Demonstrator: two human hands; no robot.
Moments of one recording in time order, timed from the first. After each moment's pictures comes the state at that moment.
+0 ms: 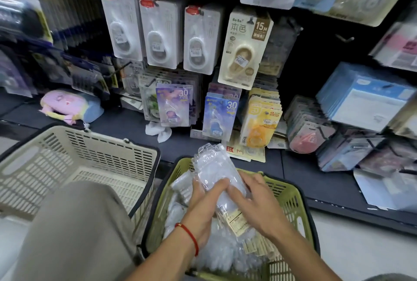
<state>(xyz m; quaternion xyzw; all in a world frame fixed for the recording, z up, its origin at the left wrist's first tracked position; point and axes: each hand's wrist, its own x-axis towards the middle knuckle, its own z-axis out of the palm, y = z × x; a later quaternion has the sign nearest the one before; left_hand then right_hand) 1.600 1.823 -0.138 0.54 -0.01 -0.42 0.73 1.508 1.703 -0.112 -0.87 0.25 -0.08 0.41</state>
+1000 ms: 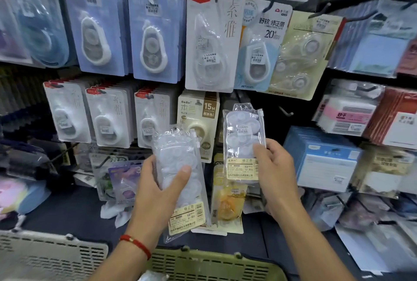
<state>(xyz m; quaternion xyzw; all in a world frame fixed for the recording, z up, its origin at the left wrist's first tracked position) 1.716 1.744 -0.005 0.60 -0.22 -0.13 0.76 1.584 1.577 0.045 -0.69 0.26 -0.43 0.52</state>
